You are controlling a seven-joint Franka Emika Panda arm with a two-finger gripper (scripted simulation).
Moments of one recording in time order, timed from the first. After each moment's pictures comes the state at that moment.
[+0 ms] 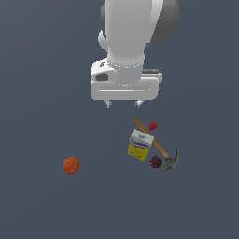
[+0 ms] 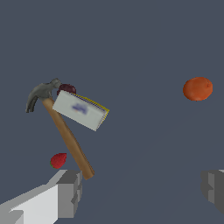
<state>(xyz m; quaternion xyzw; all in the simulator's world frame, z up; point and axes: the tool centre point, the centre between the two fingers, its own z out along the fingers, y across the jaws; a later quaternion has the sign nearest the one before) 0.003 0.014 0.309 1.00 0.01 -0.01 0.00</state>
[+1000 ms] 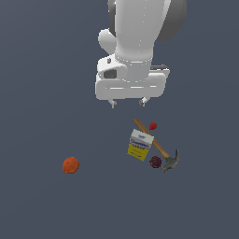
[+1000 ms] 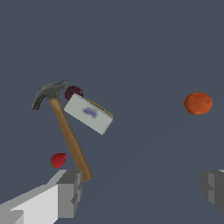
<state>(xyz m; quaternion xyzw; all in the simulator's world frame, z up) 0.010 0.029 0.320 1.00 0.06 0.01 0.02</state>
